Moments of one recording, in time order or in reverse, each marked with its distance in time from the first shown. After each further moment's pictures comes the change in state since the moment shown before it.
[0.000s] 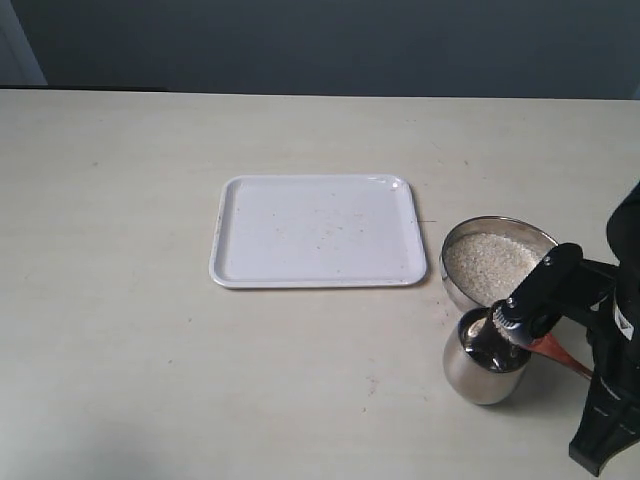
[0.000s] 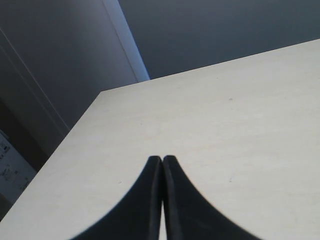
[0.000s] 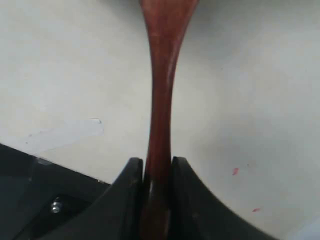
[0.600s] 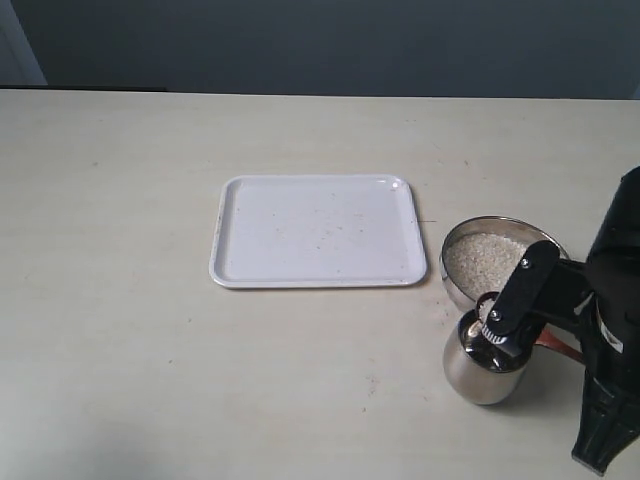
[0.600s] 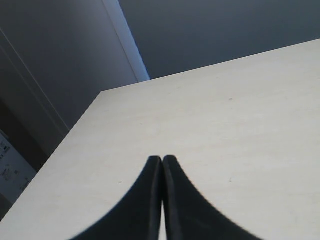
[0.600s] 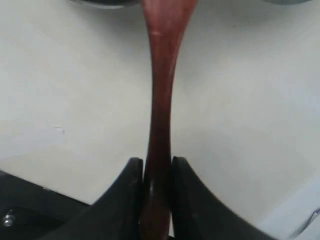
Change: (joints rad) left arm 0.000 0.000 0.000 0.000 0.000 0.000; right arm 0.140 0.000 0.000 -0.144 0.000 0.058
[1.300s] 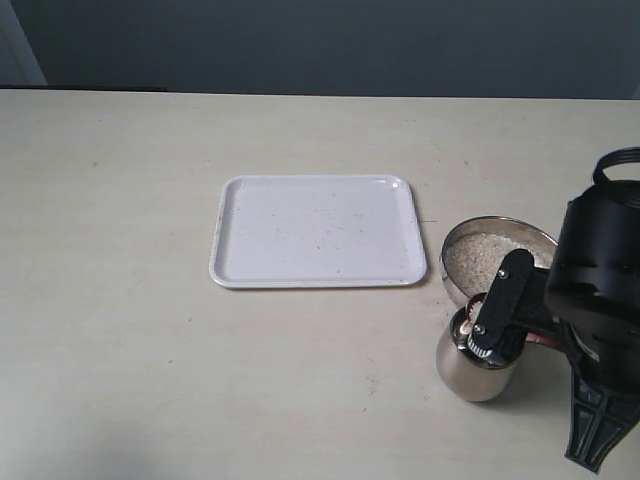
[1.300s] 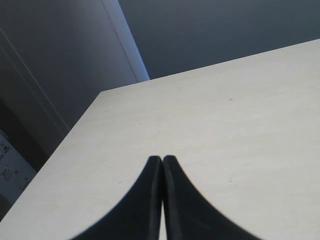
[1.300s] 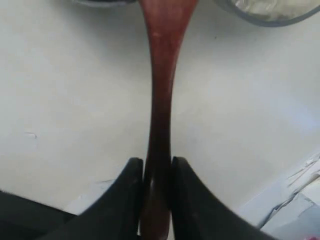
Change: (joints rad) left arm 0.000 0.000 0.000 0.000 0.000 0.000; right arm 0.071 0.074 0.000 -0.096 0.000 0.044
